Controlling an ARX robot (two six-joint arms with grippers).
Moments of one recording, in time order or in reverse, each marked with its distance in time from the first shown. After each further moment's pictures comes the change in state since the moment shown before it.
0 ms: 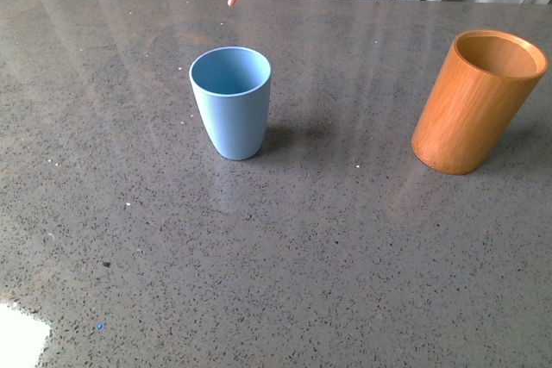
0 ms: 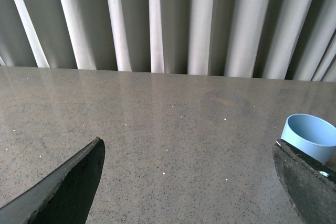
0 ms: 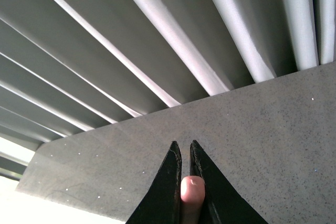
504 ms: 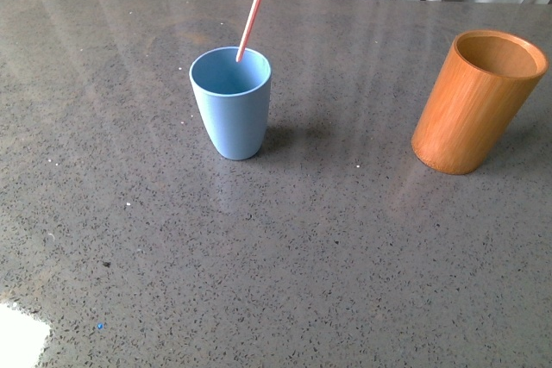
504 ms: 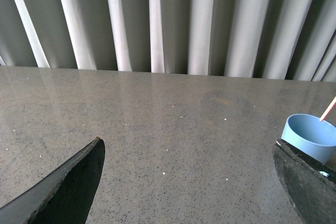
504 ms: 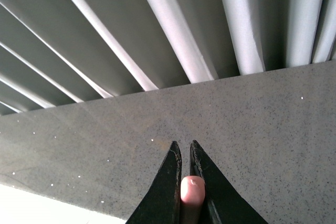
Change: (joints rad) left arm 0.000 0.000 0.000 0.000 0.000 0.000; right arm 0.052 0.173 0.084 0.012 0.073 -0.132
